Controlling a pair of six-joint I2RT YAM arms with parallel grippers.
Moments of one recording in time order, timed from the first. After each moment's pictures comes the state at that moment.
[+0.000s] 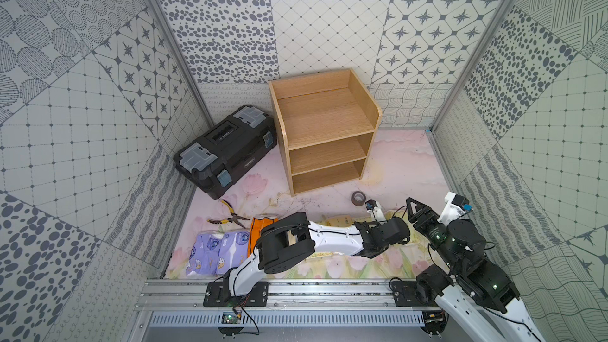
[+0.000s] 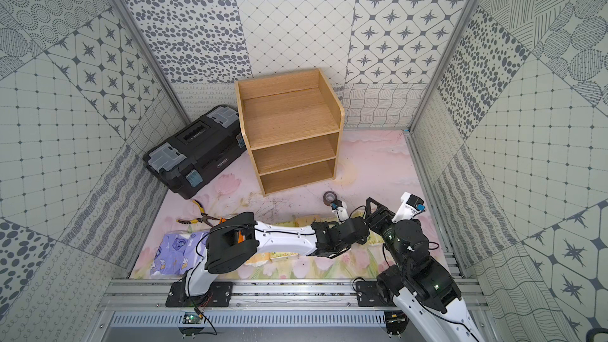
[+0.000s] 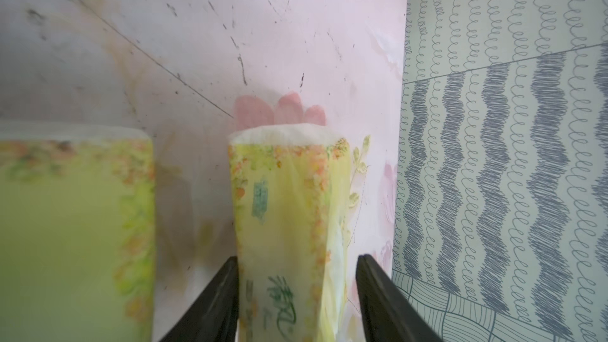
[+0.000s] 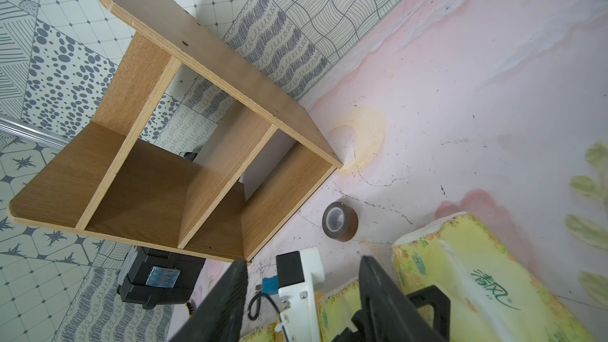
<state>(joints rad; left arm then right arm) -1.30 2.13 1.50 -0.04 -0.41 -1.46 0.53 0.24 0.59 -0.66 0.32 0.92</state>
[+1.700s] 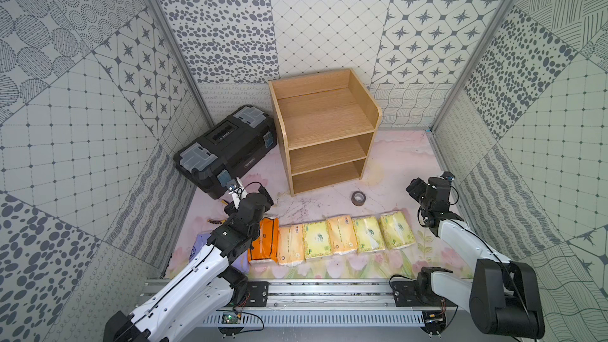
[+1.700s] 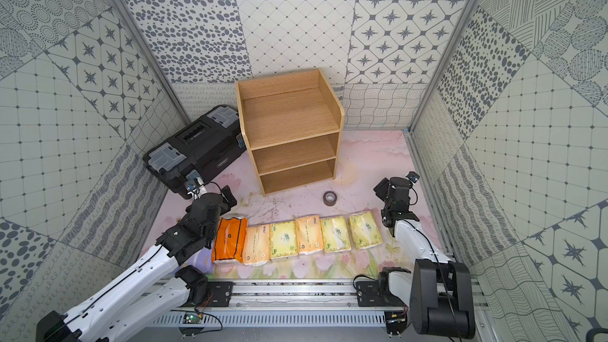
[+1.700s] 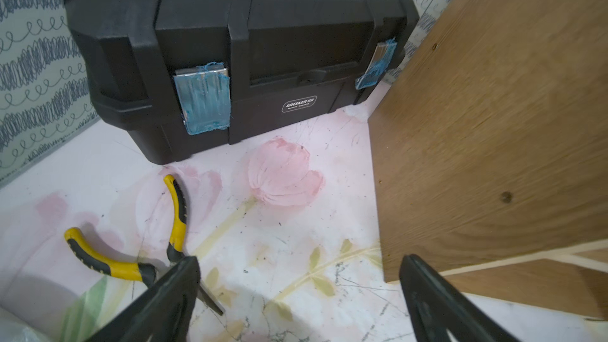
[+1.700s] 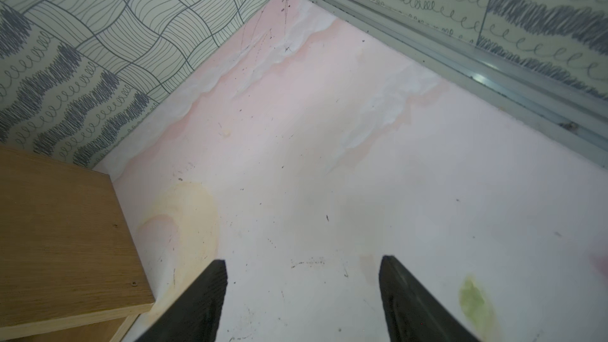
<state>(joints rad) -0.44 0.79 0.50 -0.28 -0.66 -0.59 -0.07 1.17 0.46 0.17 0.20 0.55</state>
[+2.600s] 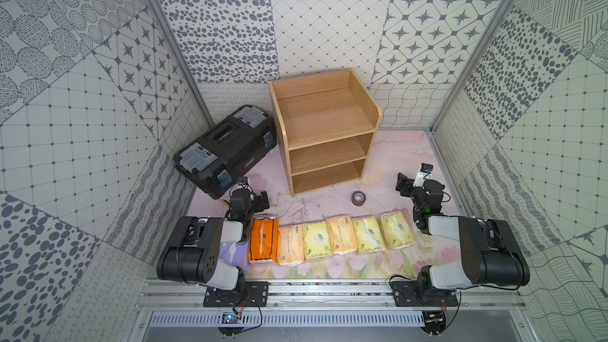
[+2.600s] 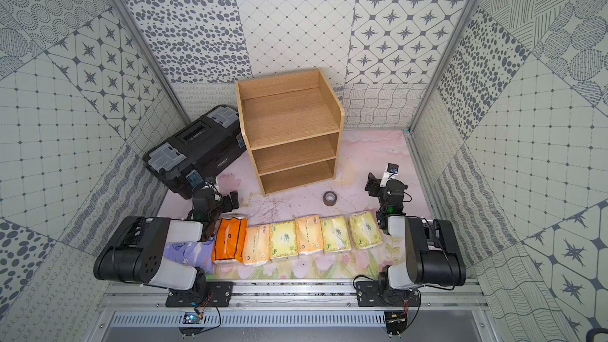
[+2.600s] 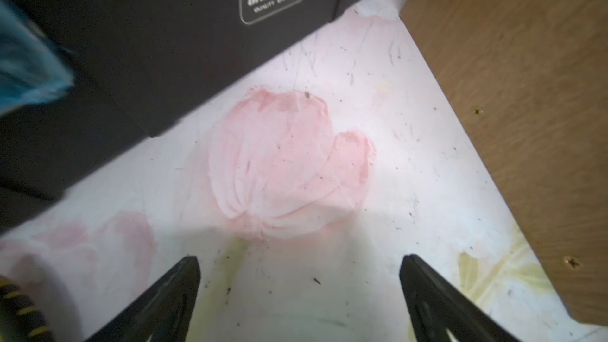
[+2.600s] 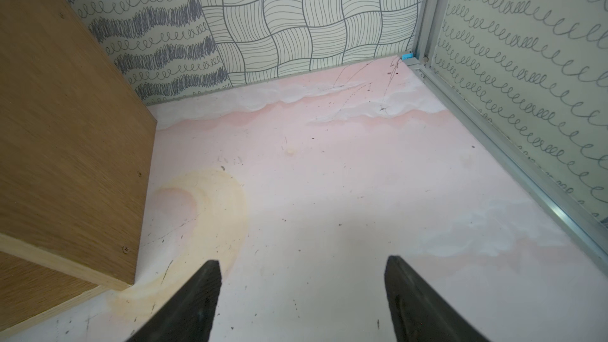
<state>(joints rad) 0.00 1.53 0.32 0.66 -0.06 -0.15 -0.05 1.49 0.35 0.86 -0.01 0.13</state>
